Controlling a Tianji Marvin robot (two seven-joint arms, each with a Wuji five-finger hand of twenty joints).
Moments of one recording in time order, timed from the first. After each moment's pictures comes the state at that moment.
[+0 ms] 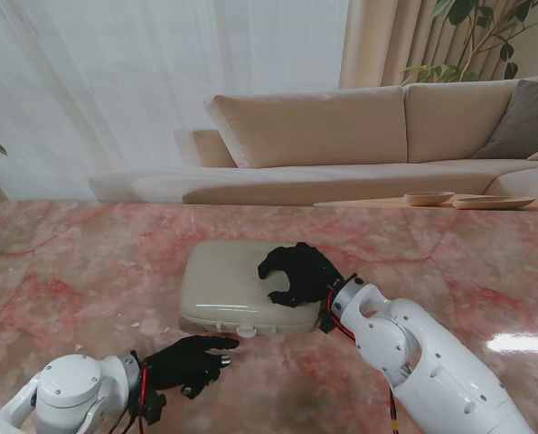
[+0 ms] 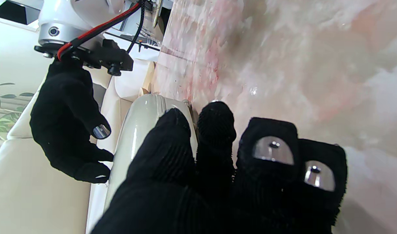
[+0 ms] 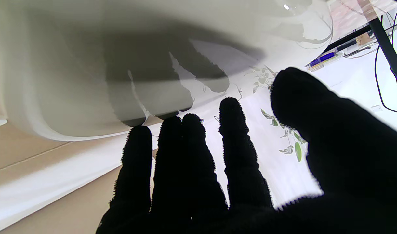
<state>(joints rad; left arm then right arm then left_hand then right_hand) 1.81 -1.05 -1.30 -1.71 -0.26 0.27 -0.58 -1.44 -1.08 1.02 -1.59 -0.73 -0.24 0.03 1.19 -0.10 0.04 -0.03 0.29 0.34 0.07 0.10 1.01 0.06 1.10 0.88 1.19 0.23 1.43 1.01 0.82 0.36 1.76 1.01 0.49 -0.73 1.03 -0.04 0.71 0.08 0.47 0.68 0.59 0.20 0.45 0.44 0.56 0.09 0.29 0.40 0.19 0.07 0.95 0.46</state>
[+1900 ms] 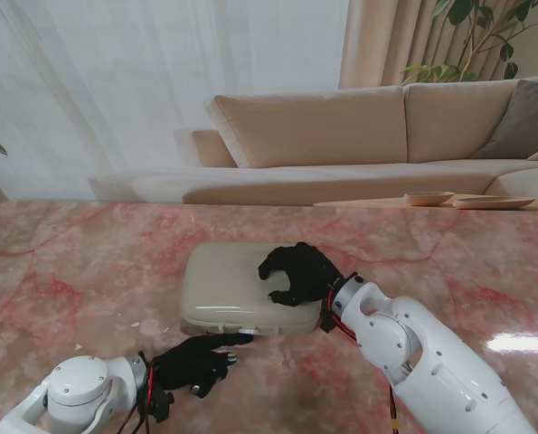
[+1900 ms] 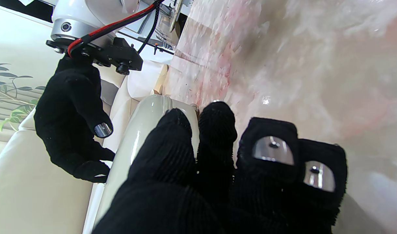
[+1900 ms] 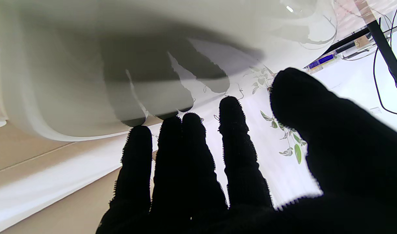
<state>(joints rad) 1.77 -1.07 -1.26 -1.63 -0.34 0.22 -0.58 -1.43 -1.08 1.02 -1.60 -0.72 -0.24 0.05 1.20 -0.10 0.04 -0.03 0.42 0.01 0.11 0.09 1.01 0.07 1.10 0.88 1.19 0.23 1.43 1.01 0.82 0.36 1.76 1.01 0.49 -0.73 1.04 -0.04 0.72 0.08 0.48 0.68 0.60 0.19 0.46 0.44 0.56 0.09 0.29 0.40 0.19 0.07 0.96 0.46</state>
